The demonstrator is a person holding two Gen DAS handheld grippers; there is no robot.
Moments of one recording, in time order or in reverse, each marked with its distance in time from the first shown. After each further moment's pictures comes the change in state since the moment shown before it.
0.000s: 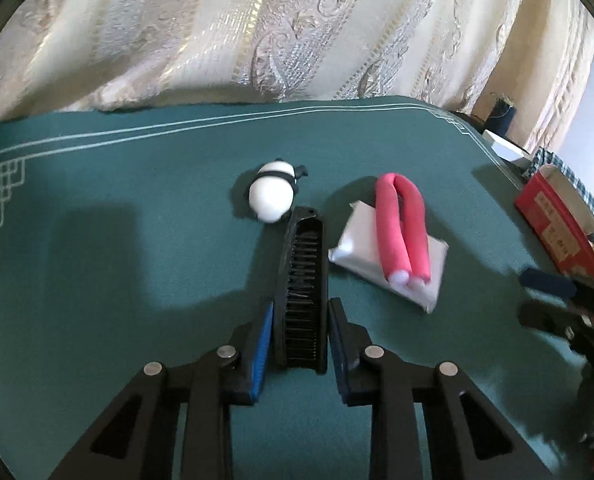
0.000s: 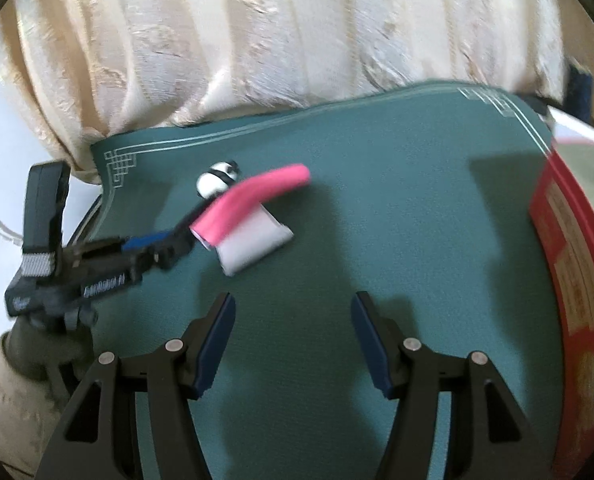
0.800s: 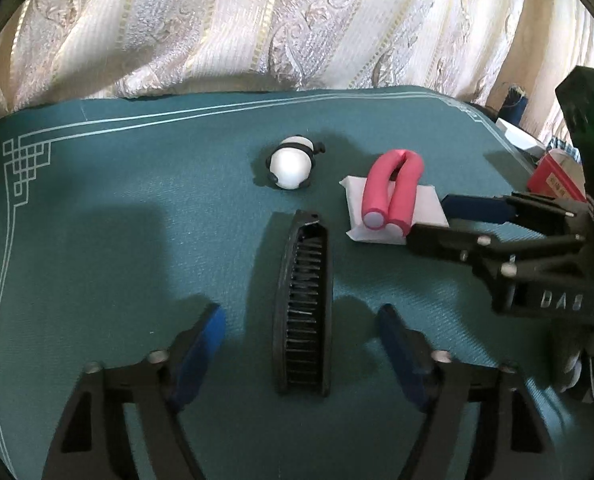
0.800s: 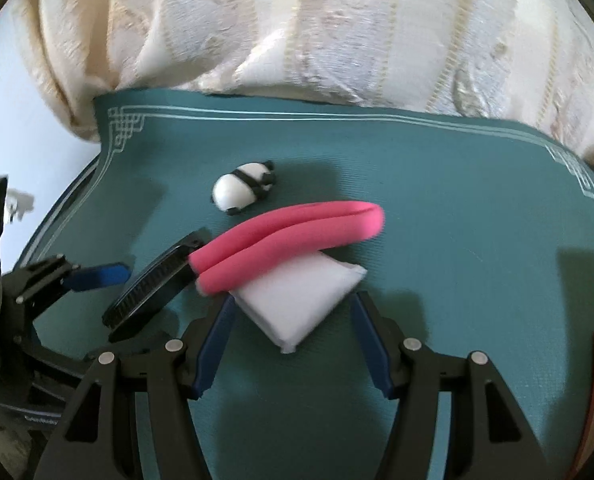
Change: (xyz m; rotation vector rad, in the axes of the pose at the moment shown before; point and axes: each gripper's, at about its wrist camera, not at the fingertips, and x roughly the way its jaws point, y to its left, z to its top) left arm -0.007 0.002 -0.015 -0.009 0.002 0.079; right arm 0.073 0.044 0.040 -0.213 0.067 -0.006
